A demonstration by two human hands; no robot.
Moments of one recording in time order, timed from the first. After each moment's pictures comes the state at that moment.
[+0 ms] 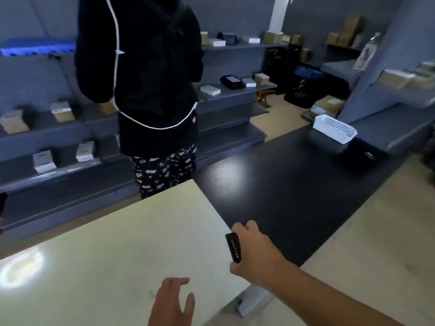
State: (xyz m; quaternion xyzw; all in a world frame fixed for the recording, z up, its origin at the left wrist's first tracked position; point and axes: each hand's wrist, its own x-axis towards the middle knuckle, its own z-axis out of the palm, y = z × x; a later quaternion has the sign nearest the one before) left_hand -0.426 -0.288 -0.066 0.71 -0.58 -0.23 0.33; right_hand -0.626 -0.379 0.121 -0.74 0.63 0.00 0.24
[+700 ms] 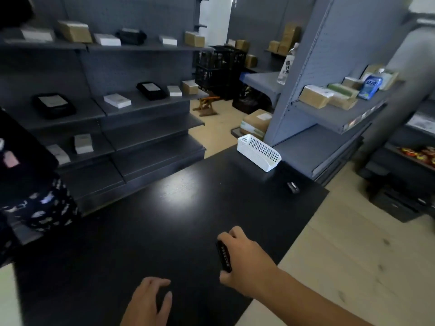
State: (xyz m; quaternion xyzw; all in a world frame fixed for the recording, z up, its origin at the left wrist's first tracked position) left_hand -0.799 -0.656 -0.042 0.67 -0.63 -0.31 0.22; right_hand -1.032 -0.692 0.131 -0.73 0.64 0.03 0.21
